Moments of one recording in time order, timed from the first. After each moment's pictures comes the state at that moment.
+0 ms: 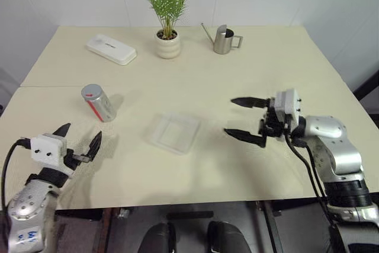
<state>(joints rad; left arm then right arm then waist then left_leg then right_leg) 0.09 0.37 0.47 -0.27 -0.25 0.12 -0.26 -0.56 -0.57 -0.01 -0.09 0.51 0.23 1.13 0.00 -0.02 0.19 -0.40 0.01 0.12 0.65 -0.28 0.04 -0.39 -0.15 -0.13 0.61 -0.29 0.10</state>
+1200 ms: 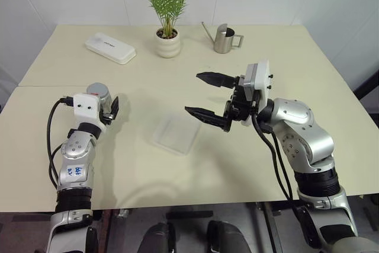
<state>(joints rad) -0.42 0.41 0.28 0.29 -0.09 -0.02 -0.17 -0.65 -0.42 0.07 -0.24 0.52 0.37 0.90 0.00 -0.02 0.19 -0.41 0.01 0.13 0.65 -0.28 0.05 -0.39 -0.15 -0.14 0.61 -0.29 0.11</state>
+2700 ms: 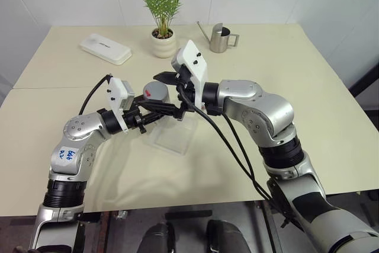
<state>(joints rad) -0.48 0.55 0.09 -0.10 -0.48 0.33 -0.81 -0.99 -0.20 0.24 -0.11 0.46 0.83 0.66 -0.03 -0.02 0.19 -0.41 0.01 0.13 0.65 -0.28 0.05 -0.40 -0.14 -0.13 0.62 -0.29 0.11</state>
